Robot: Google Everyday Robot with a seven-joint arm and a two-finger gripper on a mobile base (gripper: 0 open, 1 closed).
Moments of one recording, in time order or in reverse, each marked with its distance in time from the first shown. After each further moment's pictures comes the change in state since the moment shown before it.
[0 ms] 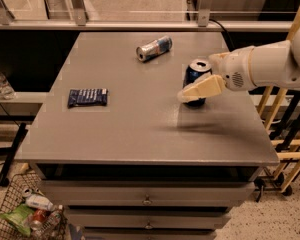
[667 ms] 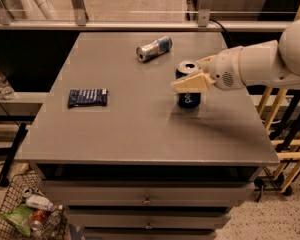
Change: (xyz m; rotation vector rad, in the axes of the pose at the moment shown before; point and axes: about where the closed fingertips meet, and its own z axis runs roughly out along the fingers) arm -0.011 0.014 0.020 -0.068 -0.026 -0.006
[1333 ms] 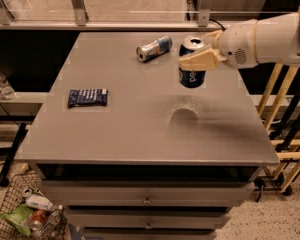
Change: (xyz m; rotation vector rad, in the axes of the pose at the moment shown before) arm -0.053 -0.008 -0.030 -0.029 -0.099 -0.101
